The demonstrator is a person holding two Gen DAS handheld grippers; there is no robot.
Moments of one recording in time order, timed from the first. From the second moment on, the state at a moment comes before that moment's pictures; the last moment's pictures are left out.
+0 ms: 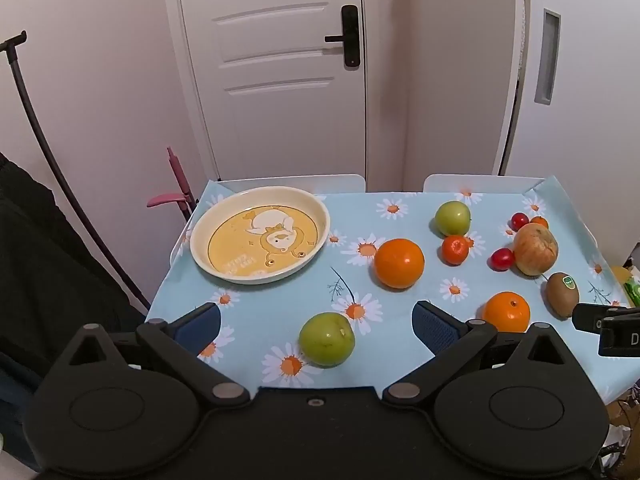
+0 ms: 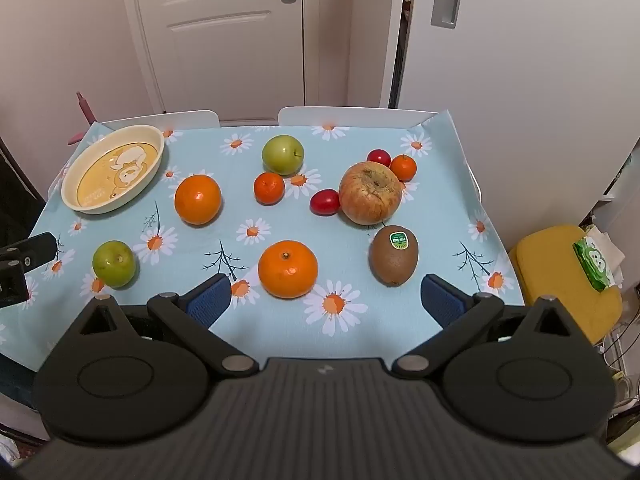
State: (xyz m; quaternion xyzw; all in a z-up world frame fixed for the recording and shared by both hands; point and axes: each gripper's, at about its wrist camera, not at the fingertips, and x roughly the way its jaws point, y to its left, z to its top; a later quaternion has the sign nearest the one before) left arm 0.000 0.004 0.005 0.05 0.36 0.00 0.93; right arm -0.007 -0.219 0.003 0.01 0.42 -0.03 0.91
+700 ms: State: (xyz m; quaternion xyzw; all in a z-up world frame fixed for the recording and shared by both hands) left arm -0.003 0.005 0.007 0.05 0.35 0.00 0.93; right arm -0.005 -0.218 0.003 0.02 0.42 -0.03 0.91
